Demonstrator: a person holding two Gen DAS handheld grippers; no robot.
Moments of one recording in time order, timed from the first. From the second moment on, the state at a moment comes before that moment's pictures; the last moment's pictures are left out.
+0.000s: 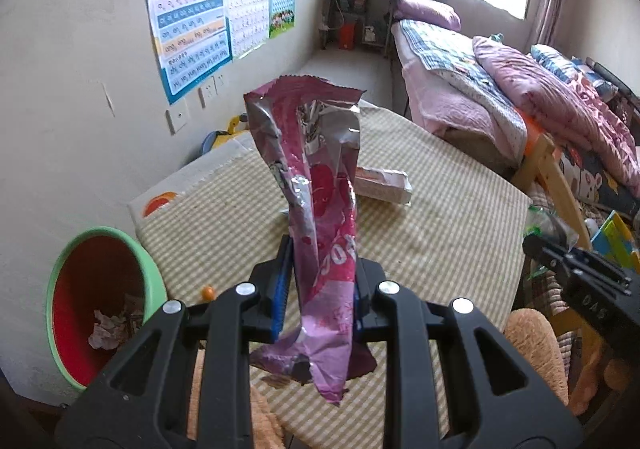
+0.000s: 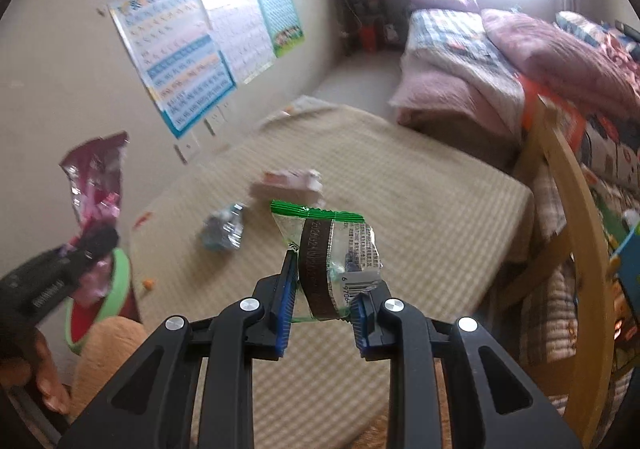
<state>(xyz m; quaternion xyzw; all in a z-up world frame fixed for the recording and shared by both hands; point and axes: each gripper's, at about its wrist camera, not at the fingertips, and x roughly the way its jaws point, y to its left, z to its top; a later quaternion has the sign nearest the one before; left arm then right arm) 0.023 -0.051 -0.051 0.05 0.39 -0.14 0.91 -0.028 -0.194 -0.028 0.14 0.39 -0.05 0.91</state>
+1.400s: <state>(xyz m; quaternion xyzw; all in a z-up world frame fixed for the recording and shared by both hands) 0.022 0.226 -0.123 -0.08 0.46 0.12 0.88 0.109 0.109 -0.052 0.08 0.48 0.26 0.83</state>
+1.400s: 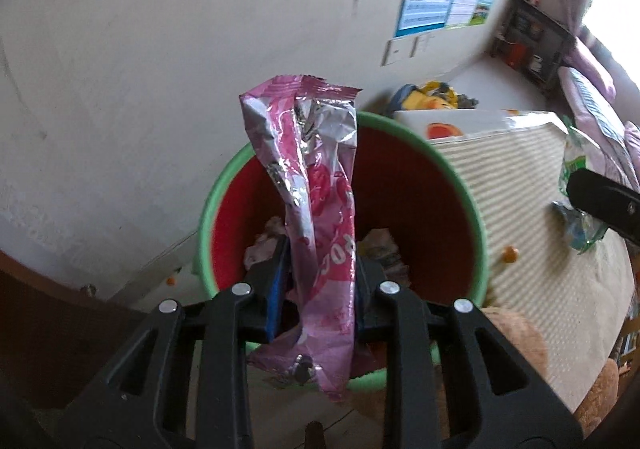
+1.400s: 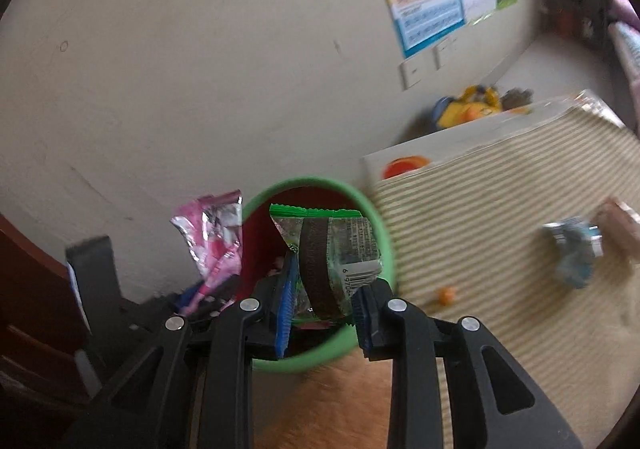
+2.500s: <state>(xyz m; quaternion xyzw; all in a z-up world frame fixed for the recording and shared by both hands) 0.052 0.076 -0.113 0.00 0.48 -0.02 0.88 0.219 -0.160 -0.159 -0.10 0.58 0.06 0.80</state>
